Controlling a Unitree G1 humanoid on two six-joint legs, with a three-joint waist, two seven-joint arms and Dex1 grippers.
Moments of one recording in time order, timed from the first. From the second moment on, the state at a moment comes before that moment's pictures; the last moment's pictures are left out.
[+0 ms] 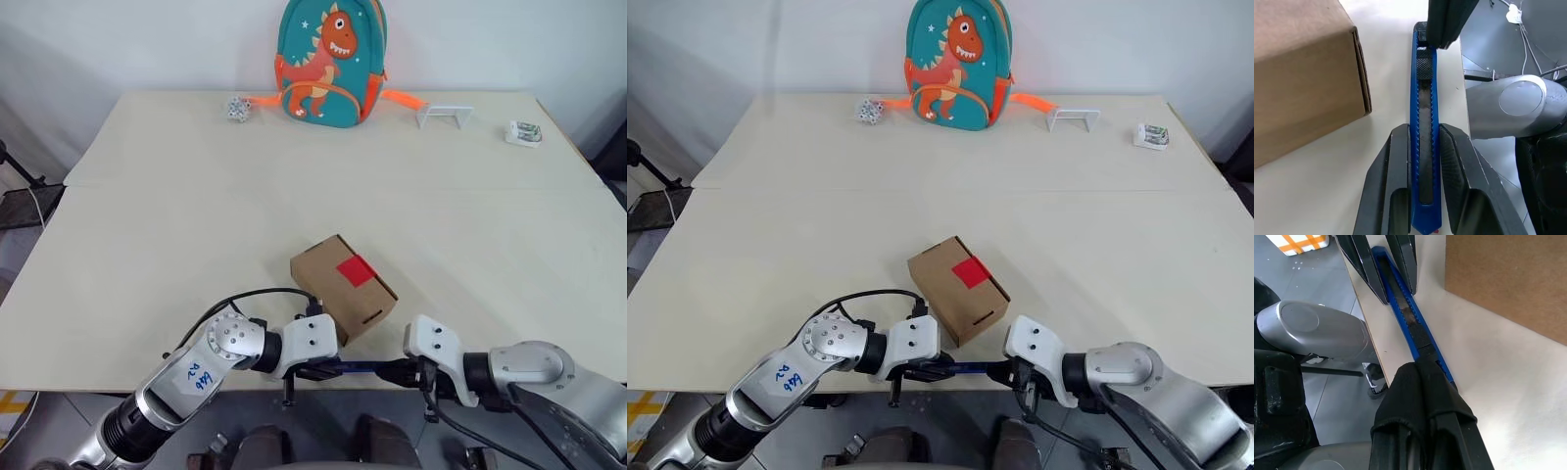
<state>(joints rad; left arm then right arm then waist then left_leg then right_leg) -0.33 0.60 -0.51 -0.58 -0.11 0.83 -0.86 -0.01 -0.97 0.17 -0.72 0.55 0.78 0.77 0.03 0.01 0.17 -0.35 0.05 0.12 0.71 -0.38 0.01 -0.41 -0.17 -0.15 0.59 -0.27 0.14</state>
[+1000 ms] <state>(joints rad) -0.35 0.62 -0.52 -0.58 -0.11 0.82 -0.85 -0.09 -0.90 0.23 -0.64 0.48 0.79 0.81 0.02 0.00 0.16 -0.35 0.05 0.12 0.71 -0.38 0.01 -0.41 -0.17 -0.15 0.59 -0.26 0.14</state>
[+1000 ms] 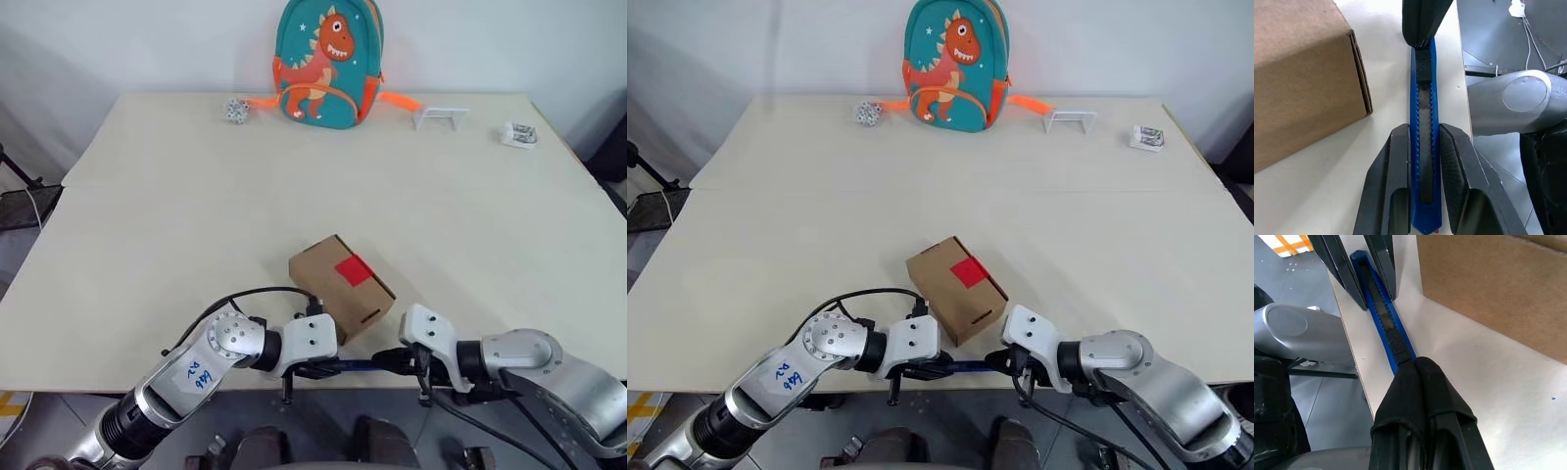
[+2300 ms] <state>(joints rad) -0.36 0.61 -0.53 -0.55 -0.11 0.81 -0.84 -0.21 -0.71 0.35 -0.63 0.39 0.86 0.83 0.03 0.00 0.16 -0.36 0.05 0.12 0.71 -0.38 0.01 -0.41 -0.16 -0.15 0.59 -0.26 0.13</state>
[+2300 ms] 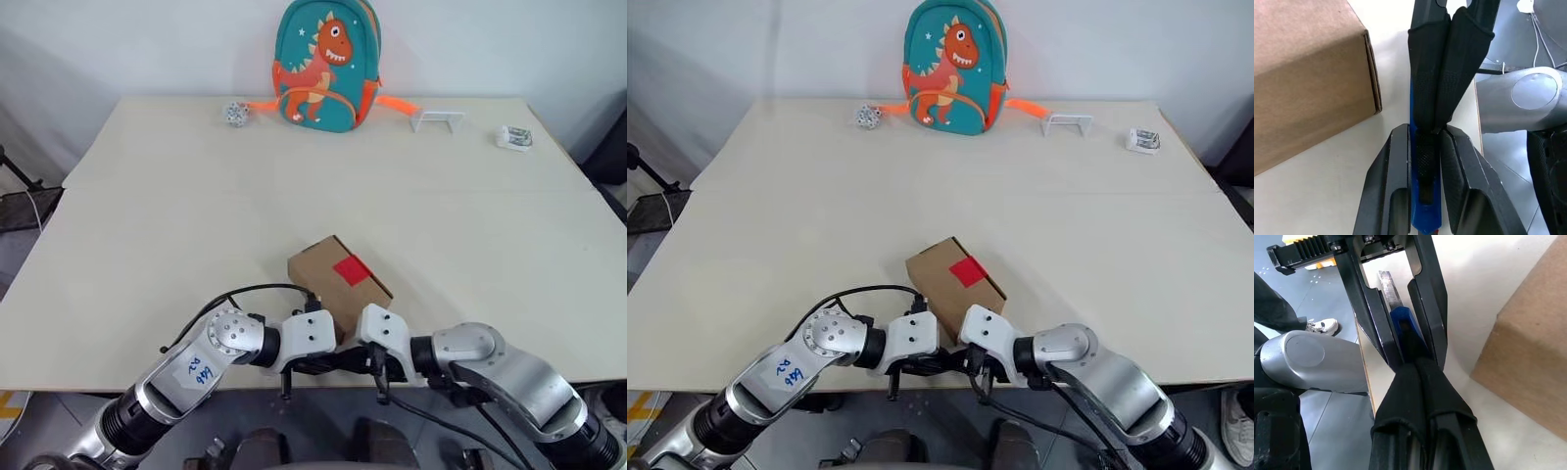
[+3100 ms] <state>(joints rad) -0.16 0.73 -0.15 -0.44 -0.28 -0.07 -1.08 0.04 -1.22 -0.56 -0.50 1.67 1.18 0.78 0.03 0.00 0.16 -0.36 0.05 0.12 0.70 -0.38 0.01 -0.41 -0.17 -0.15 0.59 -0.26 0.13</state>
